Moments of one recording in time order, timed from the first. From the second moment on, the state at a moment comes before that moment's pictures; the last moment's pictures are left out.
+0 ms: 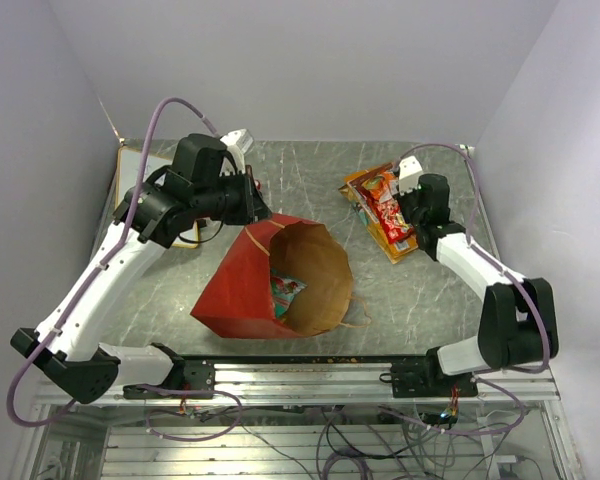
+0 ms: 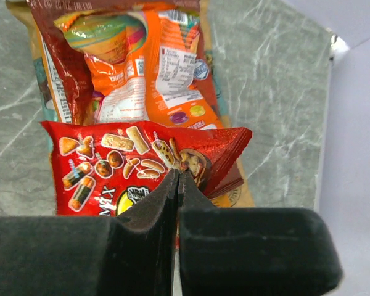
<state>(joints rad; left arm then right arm) -0.60 1.27 1.60 -0.93 0.17 -0.55 0.17 1.41 0.86 0.10 0.13 -0.40</state>
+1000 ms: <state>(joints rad) -0.60 1.20 1.61 -0.85 0.22 -0.53 0.08 1.64 0.85 0.26 0.09 -0.36</state>
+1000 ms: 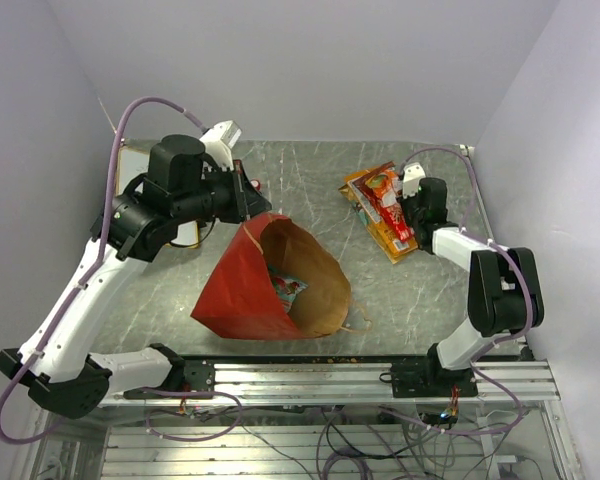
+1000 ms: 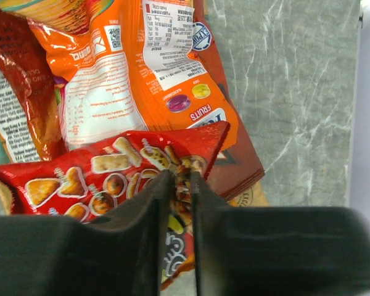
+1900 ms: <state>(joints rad) -0.60 1.14 1.40 -0.74 0.30 -0.72 0.35 1.06 0.74 -0.03 -0.46 -0.13</state>
